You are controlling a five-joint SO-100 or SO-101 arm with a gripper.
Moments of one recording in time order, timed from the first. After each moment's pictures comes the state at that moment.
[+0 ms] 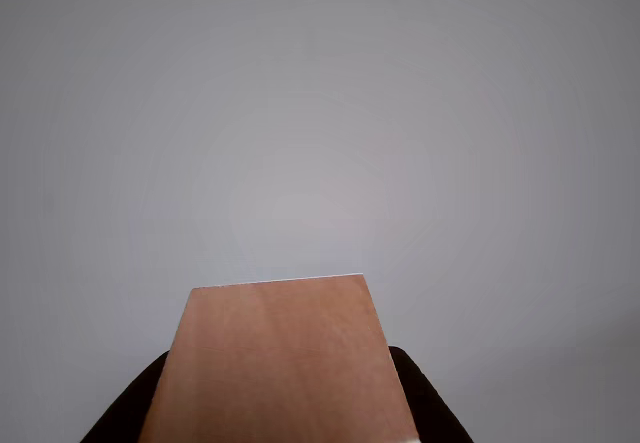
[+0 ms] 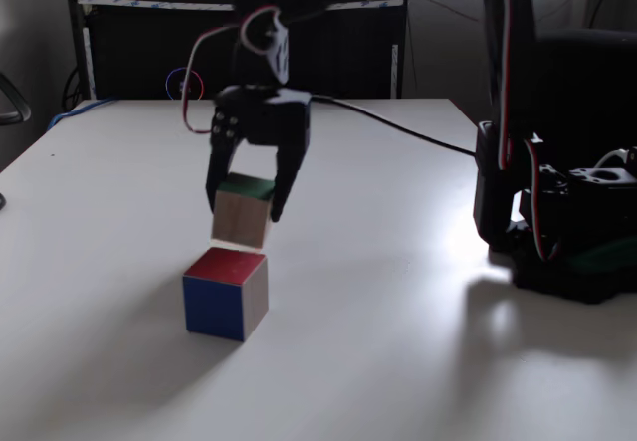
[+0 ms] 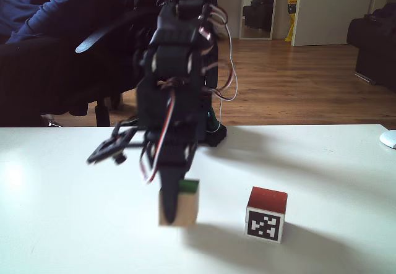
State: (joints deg) arm 20.4 80.3 92.8 75.4 0.1
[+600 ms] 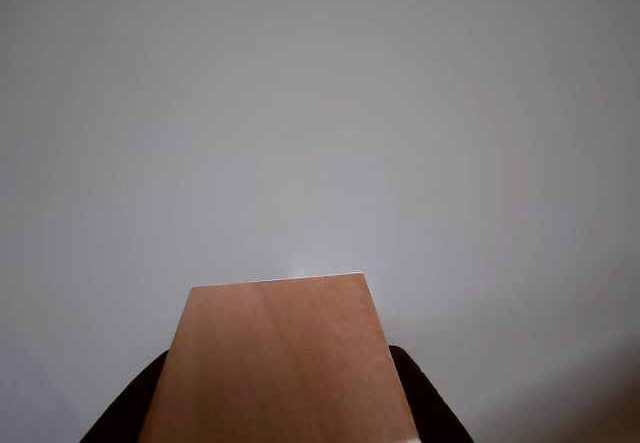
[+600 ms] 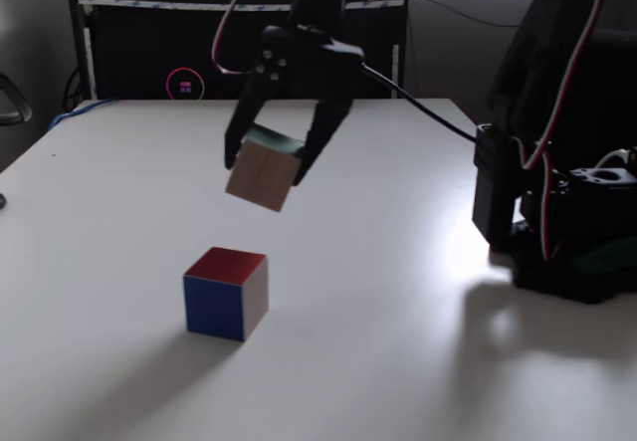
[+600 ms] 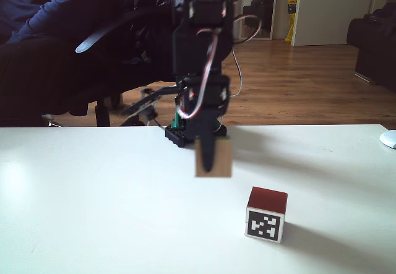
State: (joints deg) arm 9.9 106.8 105.5 77.9 4.2
